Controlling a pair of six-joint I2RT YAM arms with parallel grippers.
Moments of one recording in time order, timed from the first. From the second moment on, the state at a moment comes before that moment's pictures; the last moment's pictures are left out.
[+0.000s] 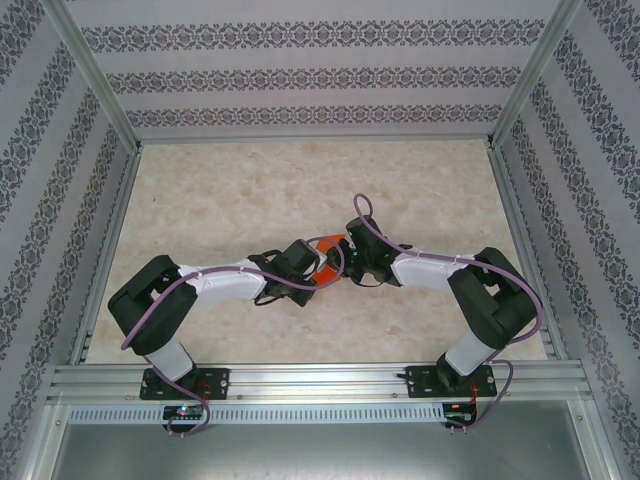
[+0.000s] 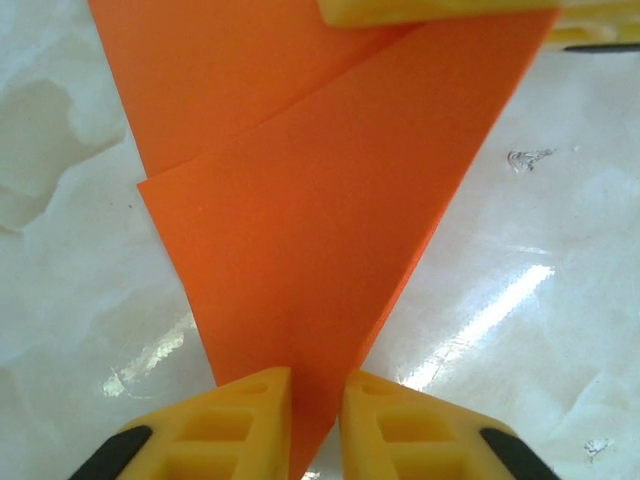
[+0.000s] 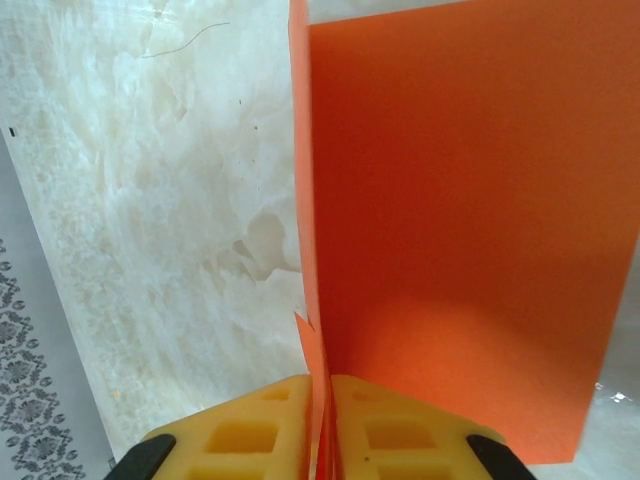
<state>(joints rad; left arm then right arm) -0.85 1.66 0.86 -0.29 0.01 -0.22 0.64 1.63 0.76 0.04 -0.29 1.13</state>
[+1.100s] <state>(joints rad) -0.85 1.66 0.87 -0.30 -0.02 -0.20 0.63 1.67 0.84 -0.07 -0.37 1.02</state>
